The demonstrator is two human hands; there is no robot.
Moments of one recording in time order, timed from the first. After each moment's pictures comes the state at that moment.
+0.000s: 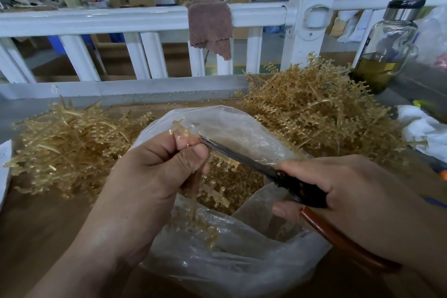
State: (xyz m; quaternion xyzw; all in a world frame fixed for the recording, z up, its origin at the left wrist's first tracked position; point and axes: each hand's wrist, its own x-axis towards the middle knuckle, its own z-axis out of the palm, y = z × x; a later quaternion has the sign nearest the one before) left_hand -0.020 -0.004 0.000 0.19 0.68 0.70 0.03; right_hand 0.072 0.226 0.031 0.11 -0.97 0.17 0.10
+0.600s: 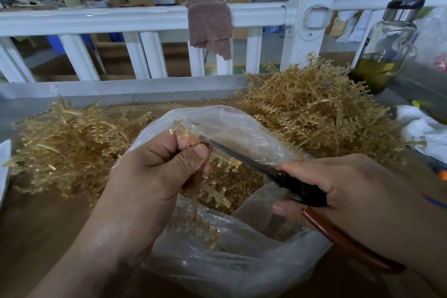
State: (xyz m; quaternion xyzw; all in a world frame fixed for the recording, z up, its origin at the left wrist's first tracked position) left_hand -0.016 -0.002 0.004 0.19 0.69 0.70 0.03; right_hand 0.071 0.228 0.028 0.12 -0.97 0.16 0.12
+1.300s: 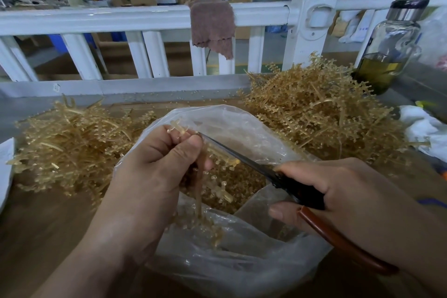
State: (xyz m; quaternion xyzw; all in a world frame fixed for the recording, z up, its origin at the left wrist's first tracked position) left_hand -0.017 -0.002 0.002 0.15 0.67 0.73 0.03; right_hand 0.069 0.224 0.023 0.11 -0.97 0.21 0.08
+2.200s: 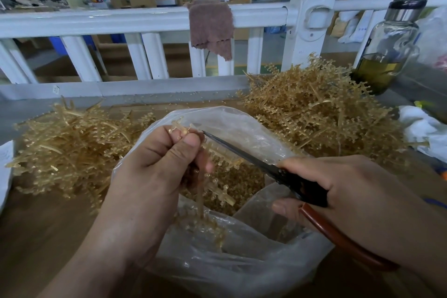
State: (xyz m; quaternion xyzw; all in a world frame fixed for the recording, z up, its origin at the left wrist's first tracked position) left_hand -0.013 0.002 0.004 0.16 0.65 0.74 0.02; right_hand 0.073 0.224 0.031 0.08 -0.98 0.18 0.09
